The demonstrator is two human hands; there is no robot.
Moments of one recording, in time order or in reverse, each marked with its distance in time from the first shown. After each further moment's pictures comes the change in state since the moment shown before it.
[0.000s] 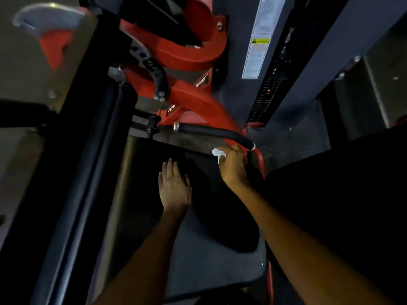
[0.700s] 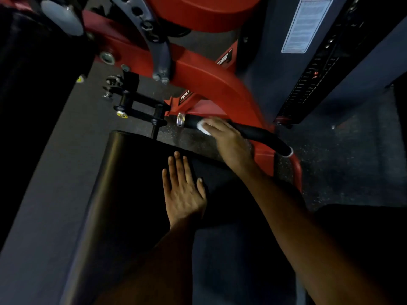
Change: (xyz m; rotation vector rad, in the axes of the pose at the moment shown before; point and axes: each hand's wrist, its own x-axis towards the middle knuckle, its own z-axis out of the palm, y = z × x) left_hand 0.065 -0.027 0.117 0.329 0.189 0.019; right_hand 0.138 0.026 0.106 -0.006 -0.007 -0.794
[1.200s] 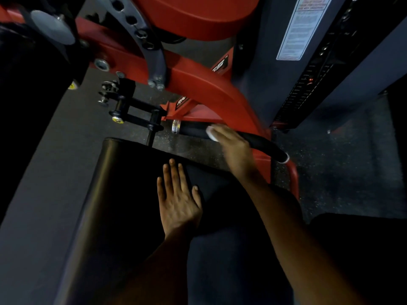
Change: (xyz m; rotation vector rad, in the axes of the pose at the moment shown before) left_hand 0.000 0.002 -0.002 0.011 0.010 -0.025; right_hand -0.013 0.025 -0.004 -0.025 0.041 0.077
